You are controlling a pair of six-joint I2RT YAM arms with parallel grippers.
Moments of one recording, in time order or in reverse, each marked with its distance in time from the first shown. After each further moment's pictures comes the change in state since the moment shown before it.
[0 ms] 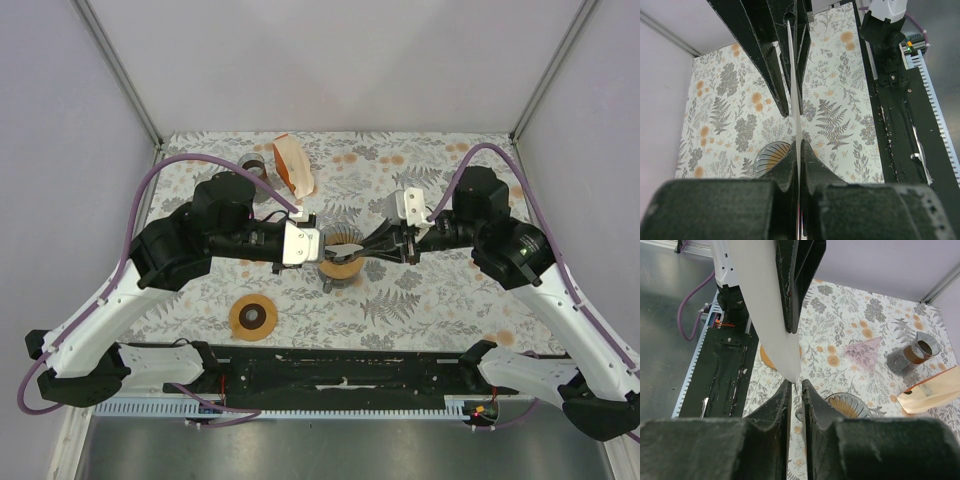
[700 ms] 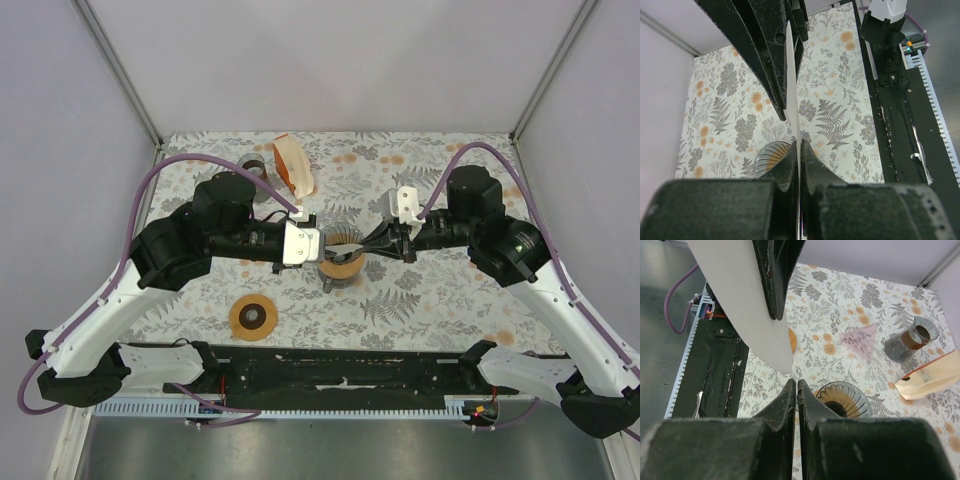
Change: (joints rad) left arm 0.000 0.001 0.000 0.000 0.000 0.000; right arm -0.001 0.021 0.000 -0.033 0.051 -0.026
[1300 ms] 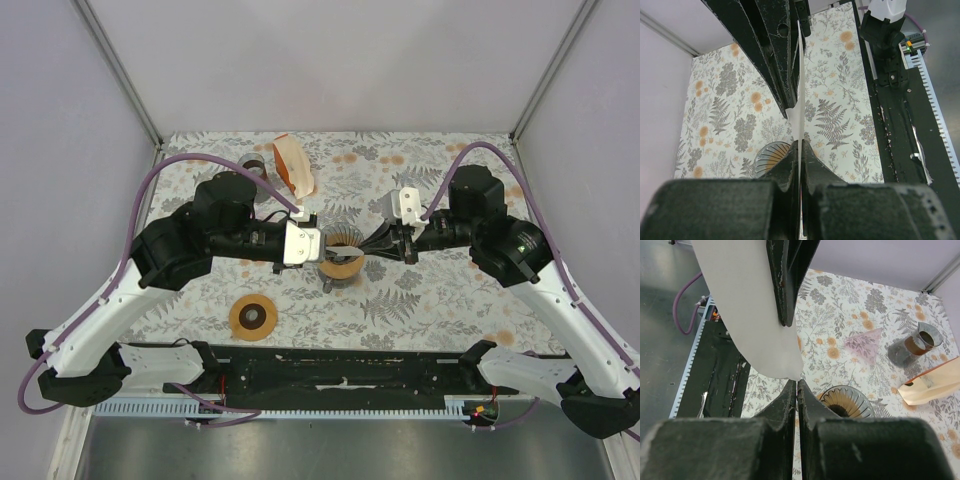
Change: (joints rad) left arm 0.000 0.002 0.000 0.000 0.001 0.000; right arm 0.000 -0.002 0.013 -0.012 -0.028 0.000
